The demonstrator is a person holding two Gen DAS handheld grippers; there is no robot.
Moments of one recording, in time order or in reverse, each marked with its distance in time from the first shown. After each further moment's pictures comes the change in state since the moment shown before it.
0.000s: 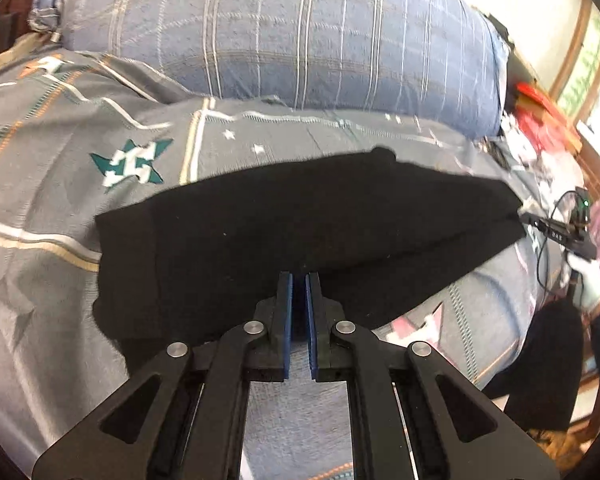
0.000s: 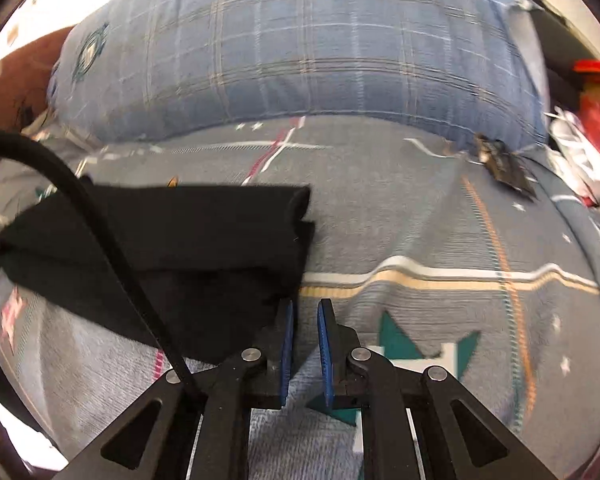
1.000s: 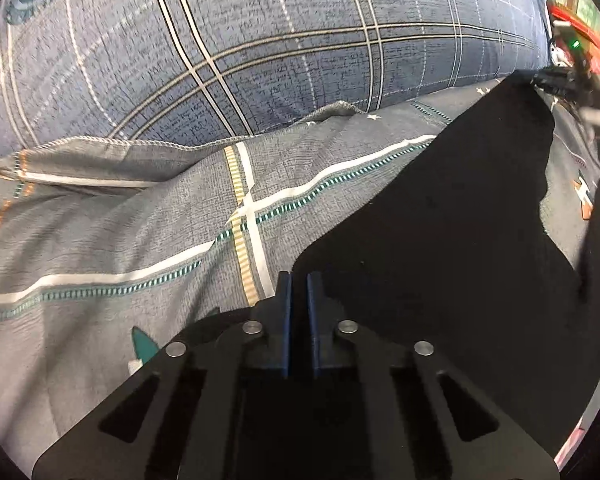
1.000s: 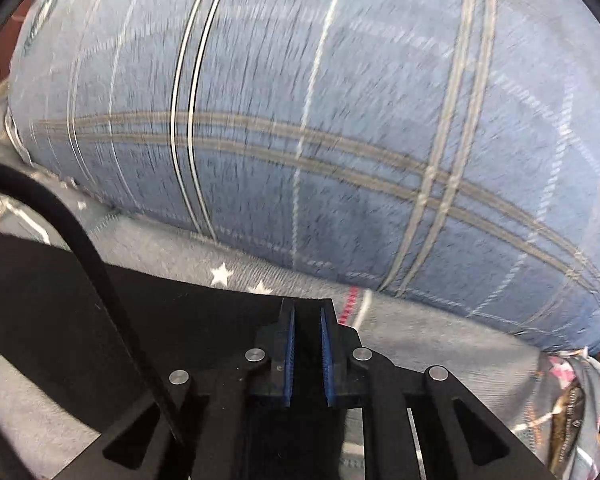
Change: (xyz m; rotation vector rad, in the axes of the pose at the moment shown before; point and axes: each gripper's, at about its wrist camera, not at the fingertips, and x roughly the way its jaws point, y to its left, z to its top) left arm 0.163 0.077 0.147 0.295 0.172 0.146; right arm 0.190 0.075 0.244 -0.268 0.042 -0.047
